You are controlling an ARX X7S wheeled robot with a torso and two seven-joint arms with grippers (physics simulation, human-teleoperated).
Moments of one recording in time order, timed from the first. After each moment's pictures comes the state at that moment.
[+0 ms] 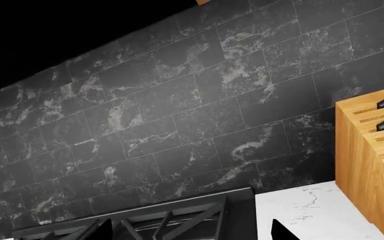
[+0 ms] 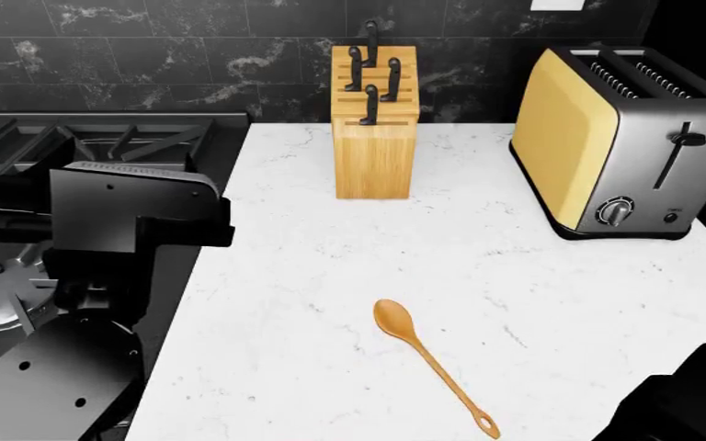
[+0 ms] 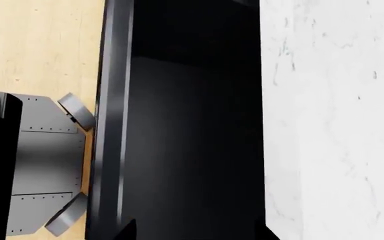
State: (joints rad) left arm -0.62 -0.50 0.30 0.71 -0.42 -1.01 -0.62; right arm 1.33 0.35 -1.50 -0.95 2.27 1.15 1.42
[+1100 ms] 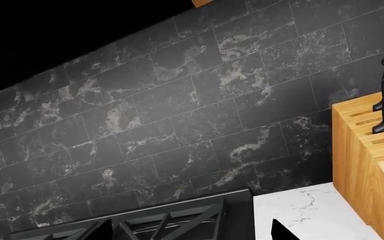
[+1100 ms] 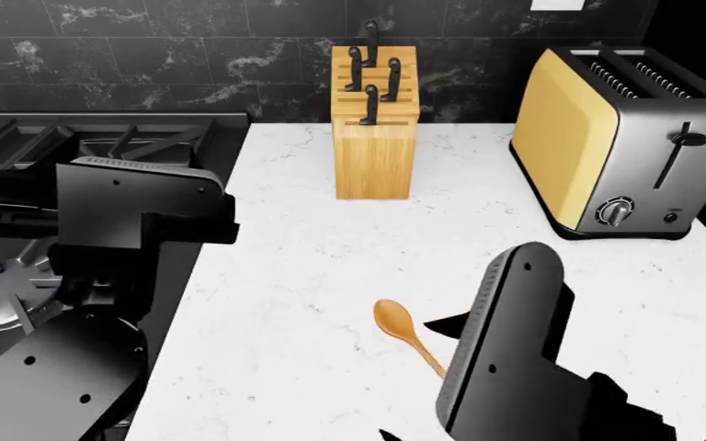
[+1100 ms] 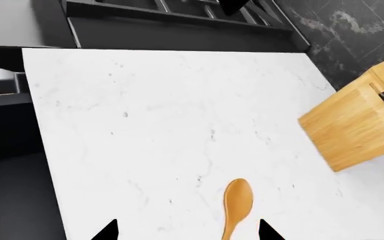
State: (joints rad) left arm -0.64 -0.49 0.31 0.71 -0.43 -1.03 -0.63; right arm 1.34 0.85 -0.65 -0.86 2.17 1.32 0.82
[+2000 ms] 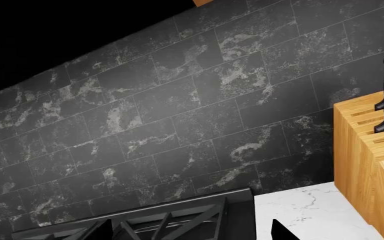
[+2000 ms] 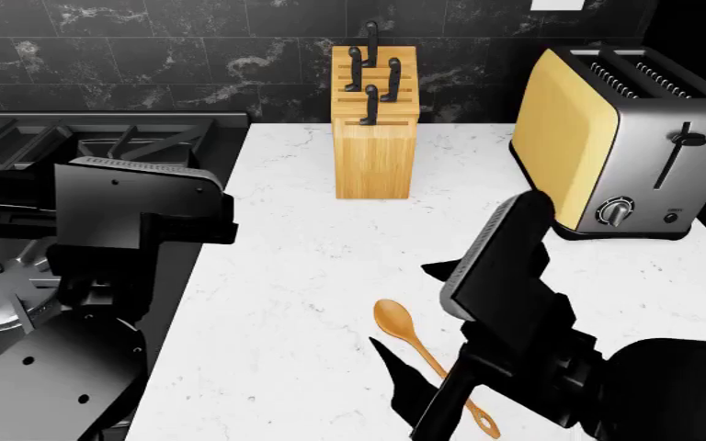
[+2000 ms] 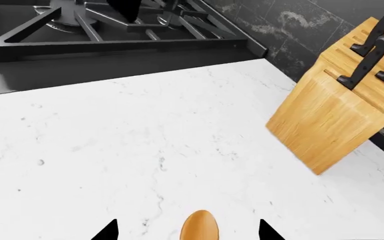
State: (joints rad) left arm -0.64 -0.50 0.31 0.71 -0.44 -1.03 -0.64; right arm 0.92 0.78 -0.46 -0.78 1.33 1.24 0.26
